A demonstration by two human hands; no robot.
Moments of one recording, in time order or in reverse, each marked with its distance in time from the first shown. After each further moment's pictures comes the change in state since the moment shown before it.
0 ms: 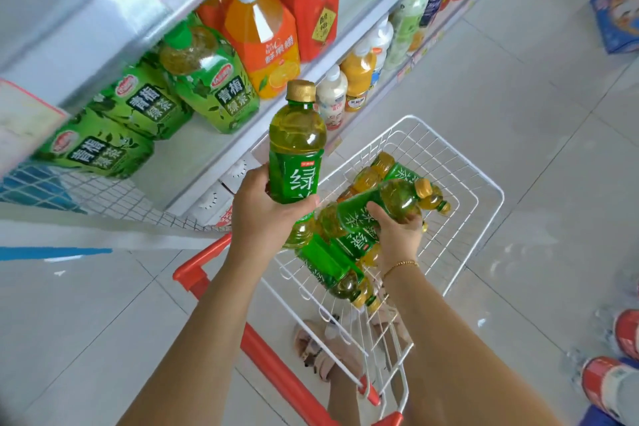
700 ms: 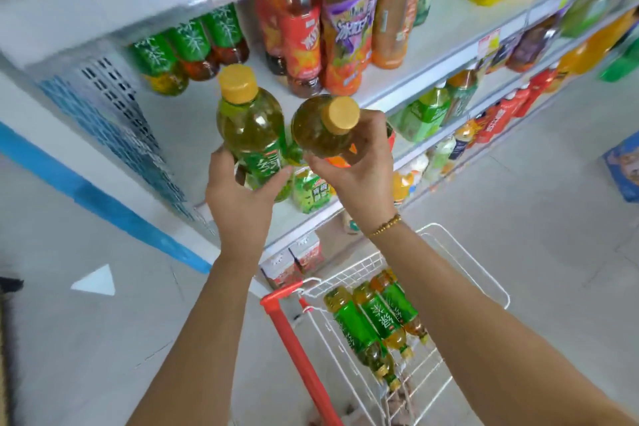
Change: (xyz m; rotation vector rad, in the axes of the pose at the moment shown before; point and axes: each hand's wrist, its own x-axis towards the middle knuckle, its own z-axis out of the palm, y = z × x) left_hand -0.042 0.103 -0.167 -0.369 0.695 0.442; right_hand -0.261 -0.207 0.107 -0.054 -0.860 -1.171
